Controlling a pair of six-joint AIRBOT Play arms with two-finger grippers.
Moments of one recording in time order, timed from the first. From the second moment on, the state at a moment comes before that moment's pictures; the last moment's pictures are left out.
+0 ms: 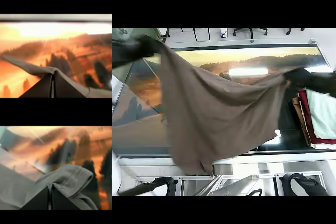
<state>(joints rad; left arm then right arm) -0.07 -1.41 1.75 -1.99 0.91 1.75 -0.13 -0.98 1.12 2.35 -0.95 -1.79</state>
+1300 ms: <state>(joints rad) 0.30 -1.39 1.08 -2.04 1.47 1.80 -0.57 -1.29 0.92 2.08 -1.30 -2.03</state>
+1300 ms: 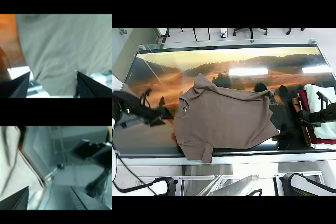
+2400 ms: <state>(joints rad) 0.17 -1.43 0.80 -2.09 1.20 1.86 -0.53 -1.45 0.86 2.07 -1.38 -2.07</state>
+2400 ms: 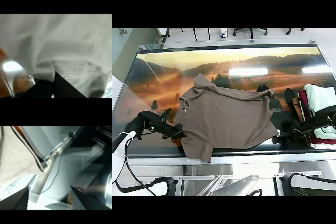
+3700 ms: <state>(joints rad) 0.17 -0.76 1.70 -2.16 0.98 1.71 -0.32 -0.93 1.74 2.39 -1.27 -2.08</state>
